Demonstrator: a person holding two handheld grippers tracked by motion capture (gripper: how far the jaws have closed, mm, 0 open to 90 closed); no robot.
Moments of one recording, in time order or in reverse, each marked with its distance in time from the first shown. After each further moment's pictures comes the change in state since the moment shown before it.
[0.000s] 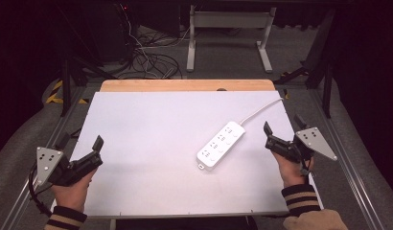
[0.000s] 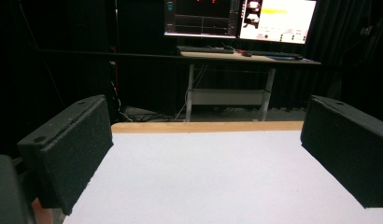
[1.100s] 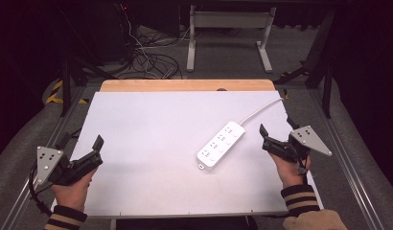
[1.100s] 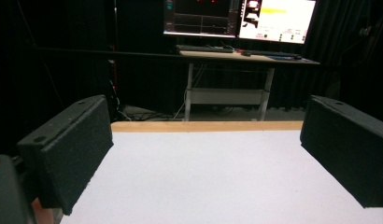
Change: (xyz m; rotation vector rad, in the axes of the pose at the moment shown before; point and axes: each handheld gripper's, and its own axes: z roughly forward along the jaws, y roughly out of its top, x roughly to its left) left arm -0.001 0.000 0.002 0.004 -0.005 -0.005; right arm 0.002 -0.006 0.006 0.086 0.050 0.004
